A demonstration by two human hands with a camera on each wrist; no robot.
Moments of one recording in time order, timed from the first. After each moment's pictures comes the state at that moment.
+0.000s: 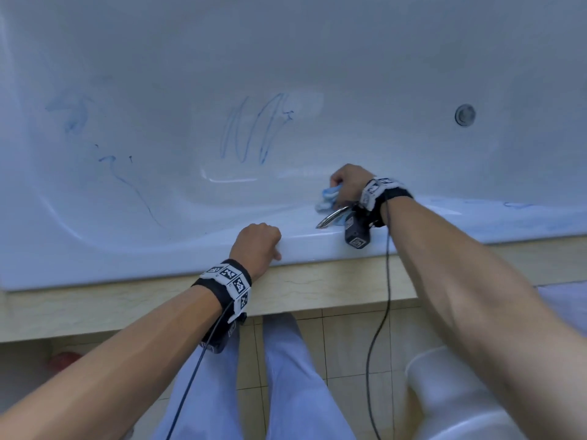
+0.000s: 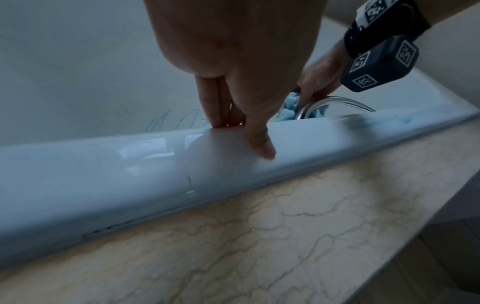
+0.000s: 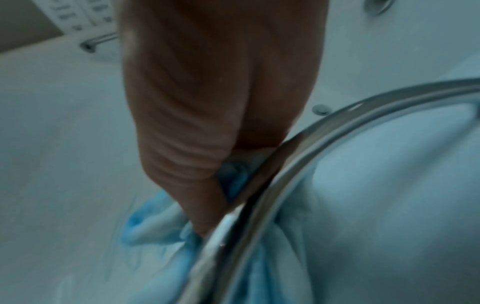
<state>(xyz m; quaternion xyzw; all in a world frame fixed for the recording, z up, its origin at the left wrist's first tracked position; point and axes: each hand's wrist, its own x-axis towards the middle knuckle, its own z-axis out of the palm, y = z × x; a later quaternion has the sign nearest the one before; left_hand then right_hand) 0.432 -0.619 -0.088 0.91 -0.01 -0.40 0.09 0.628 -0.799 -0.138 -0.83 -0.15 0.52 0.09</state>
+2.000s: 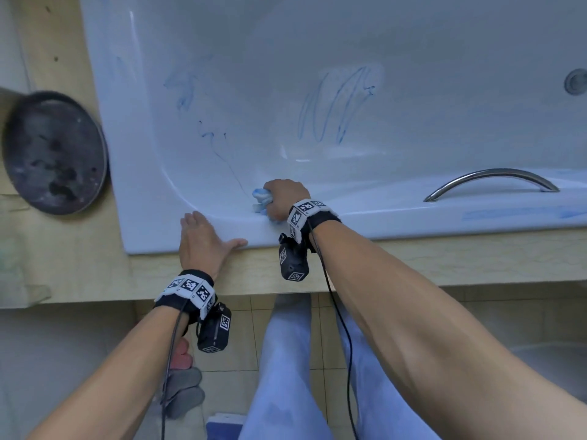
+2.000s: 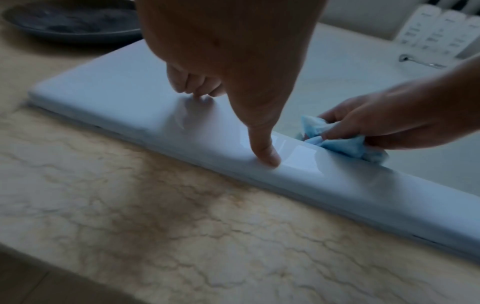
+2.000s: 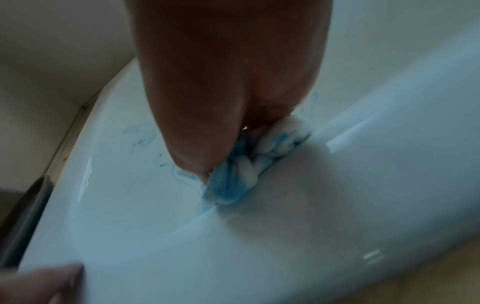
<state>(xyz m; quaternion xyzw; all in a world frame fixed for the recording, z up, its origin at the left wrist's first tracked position) 0.255 -0.379 -0.088 0.87 0.40 -0.28 0.08 0.418 -0.504 -0.128 -0.81 -0.25 0.49 0.17</state>
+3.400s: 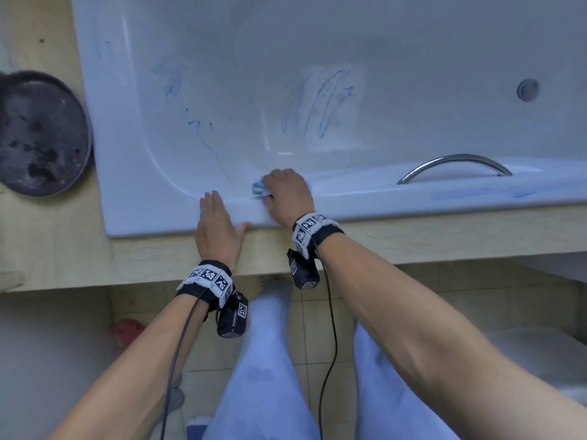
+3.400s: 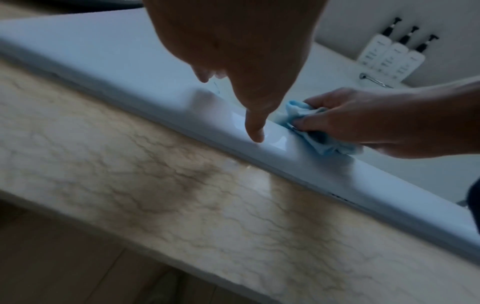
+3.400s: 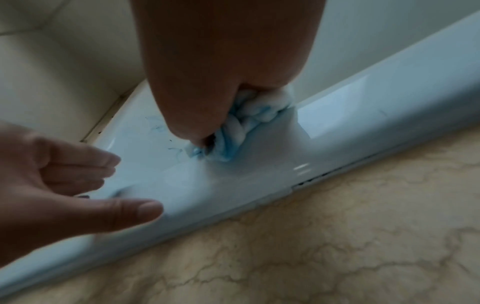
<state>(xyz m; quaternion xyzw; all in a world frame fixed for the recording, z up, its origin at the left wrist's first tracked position) 0.243 -0.442 -0.091 0.90 0.36 -0.18 0.16 0.374 -0.557 -0.123 -0.89 -0.34 0.26 0.17</state>
